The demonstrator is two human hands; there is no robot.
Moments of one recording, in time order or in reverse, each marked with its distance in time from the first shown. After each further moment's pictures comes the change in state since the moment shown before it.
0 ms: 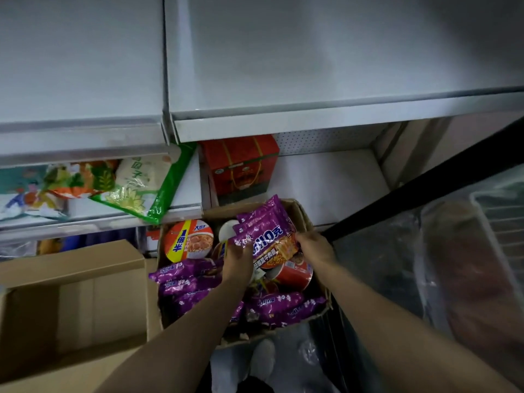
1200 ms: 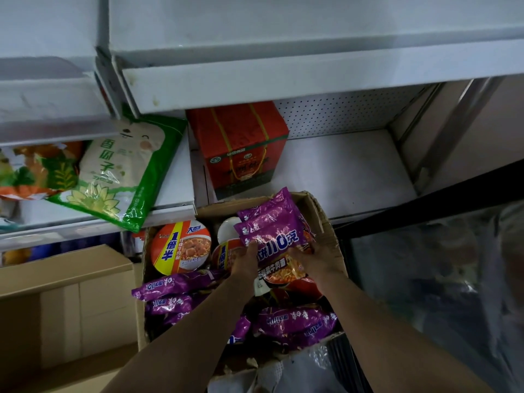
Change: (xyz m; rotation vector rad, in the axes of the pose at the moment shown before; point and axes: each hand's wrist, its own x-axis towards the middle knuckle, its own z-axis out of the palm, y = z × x) left_hand 0.127 -0.040 0.036 -0.336 -0.102 -0.258; right_hand 0.130 0.080 0.057 0.041 -0.037 0.067
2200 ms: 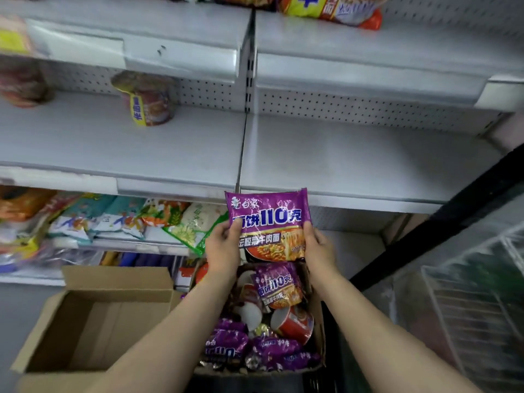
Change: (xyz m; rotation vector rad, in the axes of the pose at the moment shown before) left_hand -0.343 0.120 -0.055 -0.170 0.306 0.830; right_hand -0.296 -0.175 -0.062 0.250 -0.027 -0.537
